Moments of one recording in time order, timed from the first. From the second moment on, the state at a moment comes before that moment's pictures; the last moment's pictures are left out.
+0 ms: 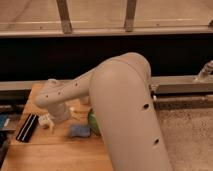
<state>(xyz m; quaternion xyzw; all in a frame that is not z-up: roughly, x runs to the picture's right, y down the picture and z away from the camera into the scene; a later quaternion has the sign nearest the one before) -0.216 0.195 0.768 -0.30 0.19 0.47 0.81</state>
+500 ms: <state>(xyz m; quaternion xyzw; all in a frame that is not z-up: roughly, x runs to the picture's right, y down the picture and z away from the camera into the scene) -0.221 0.200 0.773 -0.31 0.21 0.46 0.81</state>
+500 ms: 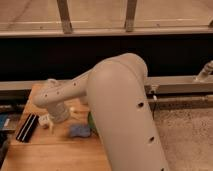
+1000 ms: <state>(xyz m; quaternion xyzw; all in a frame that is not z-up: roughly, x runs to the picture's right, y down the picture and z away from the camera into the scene) -0.217 0.216 0.787 -0.33 0.23 0.47 0.79</state>
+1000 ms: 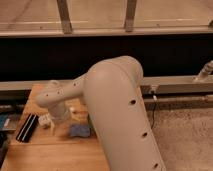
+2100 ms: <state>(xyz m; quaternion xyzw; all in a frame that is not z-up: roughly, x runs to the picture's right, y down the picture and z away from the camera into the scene) -0.204 0.246 0.805 -0.35 0.27 0.49 0.76</state>
